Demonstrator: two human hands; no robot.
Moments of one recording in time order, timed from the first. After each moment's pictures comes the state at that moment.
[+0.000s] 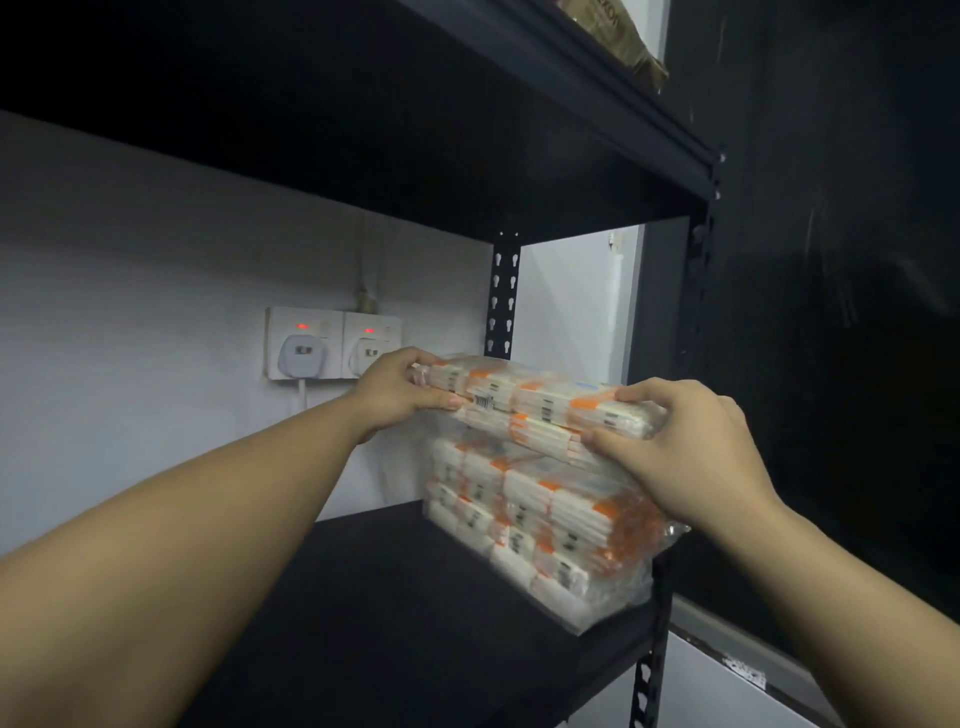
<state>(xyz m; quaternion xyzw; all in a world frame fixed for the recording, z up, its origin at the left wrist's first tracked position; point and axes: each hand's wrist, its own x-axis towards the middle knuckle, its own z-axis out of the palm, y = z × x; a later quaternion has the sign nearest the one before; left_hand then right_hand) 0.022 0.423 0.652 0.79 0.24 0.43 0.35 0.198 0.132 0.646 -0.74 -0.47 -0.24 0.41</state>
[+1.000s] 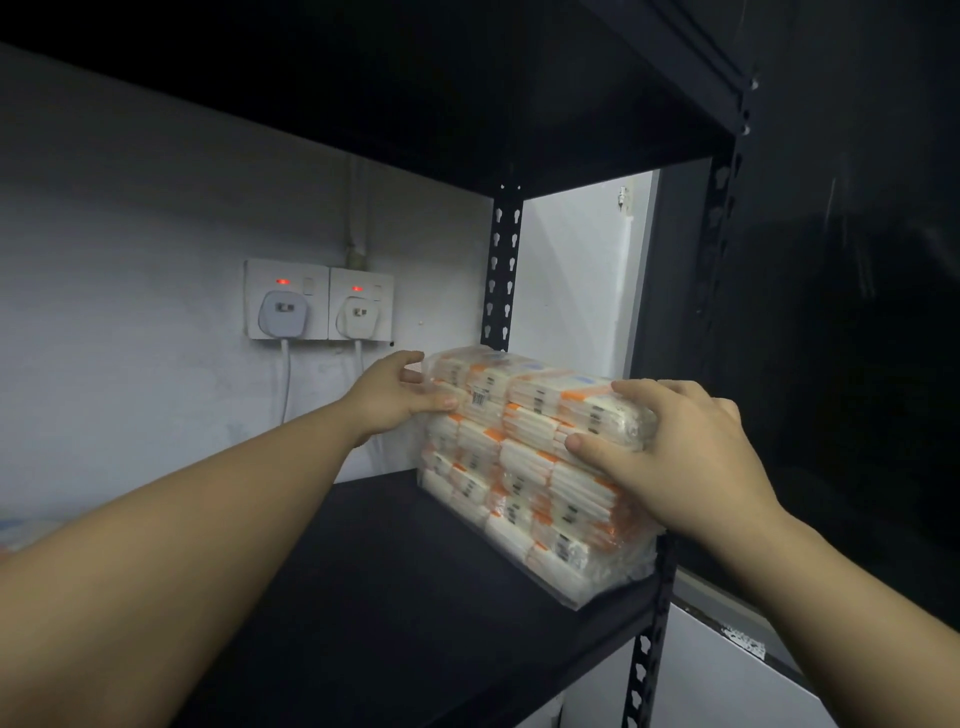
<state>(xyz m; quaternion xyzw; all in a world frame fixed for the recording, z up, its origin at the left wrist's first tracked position) 0.042 0.441 0.604 0.79 0.30 0.40 0.37 0.196 0.140 0.620 -0.80 -0.47 -0.20 0.31</state>
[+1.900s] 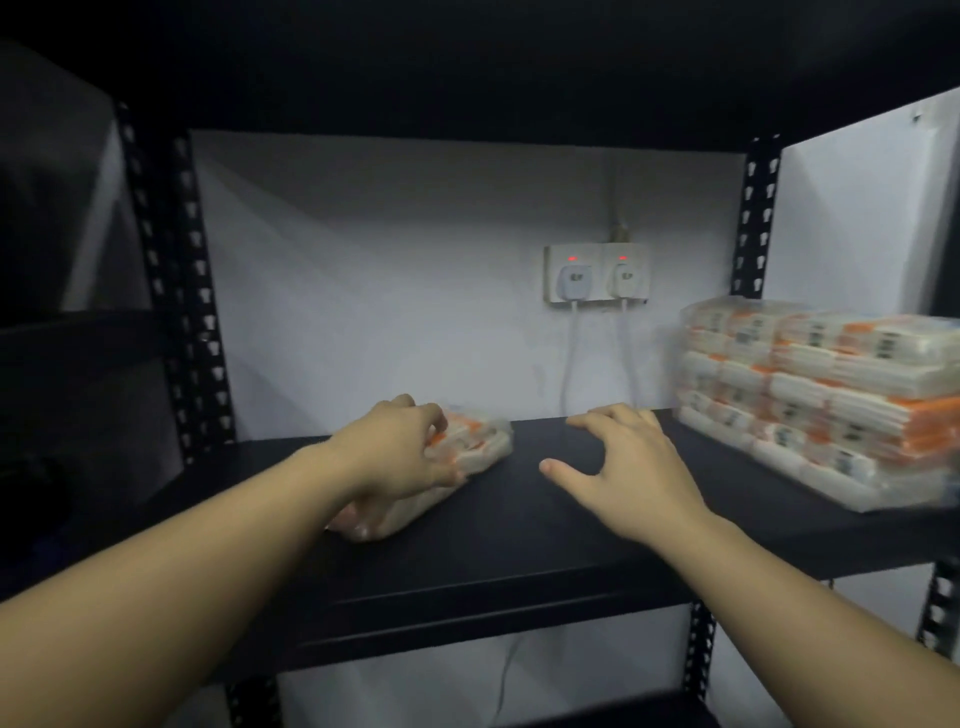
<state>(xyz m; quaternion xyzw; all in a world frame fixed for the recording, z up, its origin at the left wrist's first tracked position) -0.301 0.237 0.565 0.81 0.58 0.12 -0.03 -0.037 0.184 0.528 -0.62 -0.70 -0.08 0.34</state>
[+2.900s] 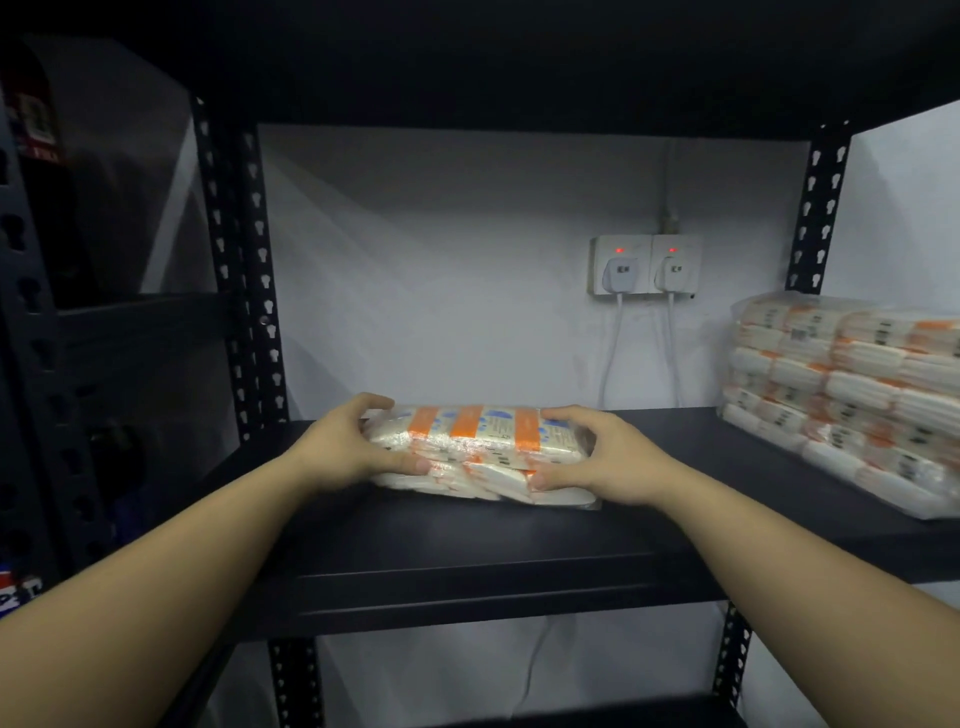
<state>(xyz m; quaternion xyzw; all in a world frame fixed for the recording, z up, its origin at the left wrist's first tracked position) -0.399 0.240 0.529 0.69 0.59 0.36 0.23 -0.066 0.234 0.524 -0.51 -0.76 0.22 0.33</state>
